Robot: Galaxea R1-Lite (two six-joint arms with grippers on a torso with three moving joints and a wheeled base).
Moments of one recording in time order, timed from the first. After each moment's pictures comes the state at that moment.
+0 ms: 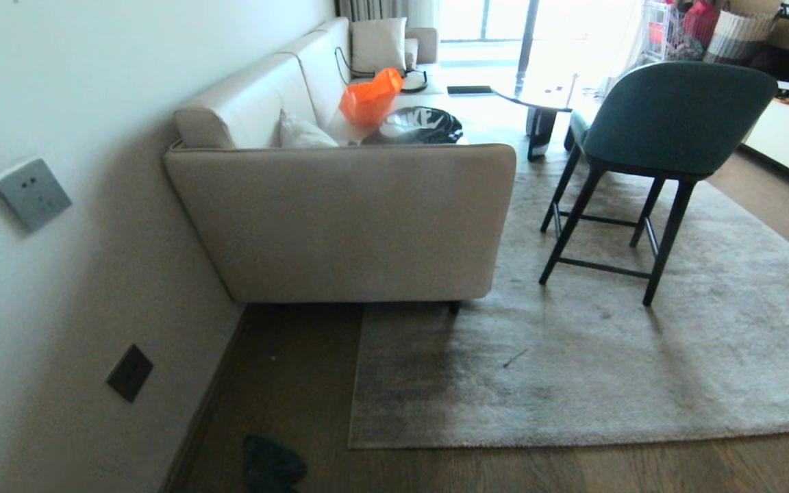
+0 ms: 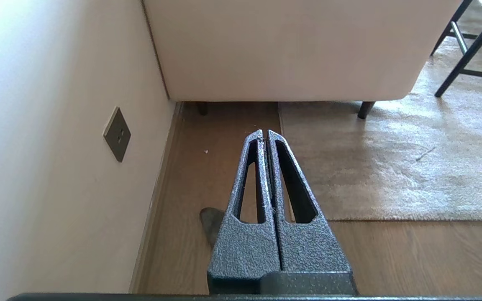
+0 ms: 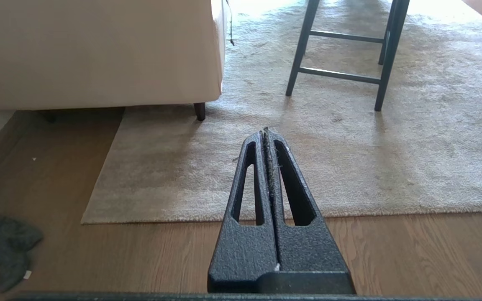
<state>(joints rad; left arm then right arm) 0.00 0.00 0.00 0.00 0.00 -0.01 0.00 0.00 0.00 0.00 -0.01 0.01</state>
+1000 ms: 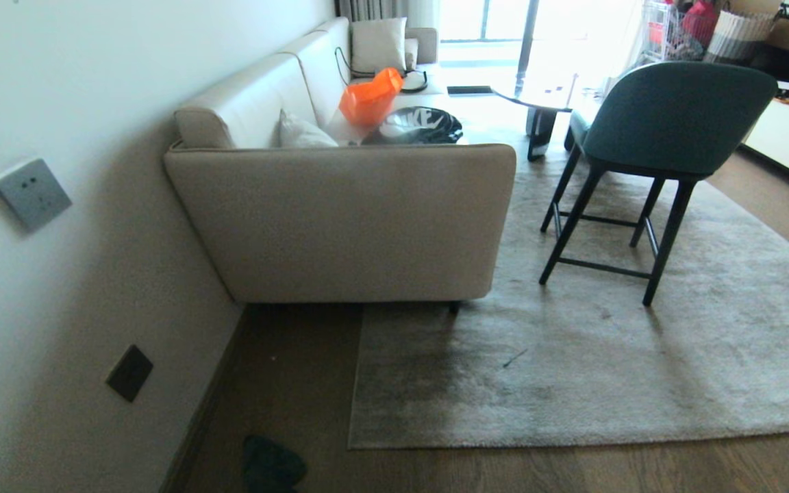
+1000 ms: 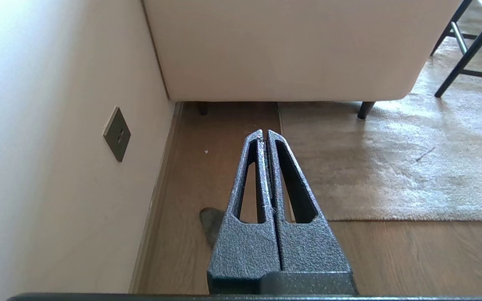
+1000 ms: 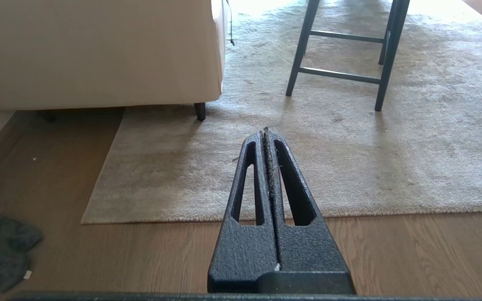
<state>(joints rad) 0.00 0.00 0.00 0.00 0.00 -0.01 0.00 0.00 0.00 0.00 -0.01 0.01</state>
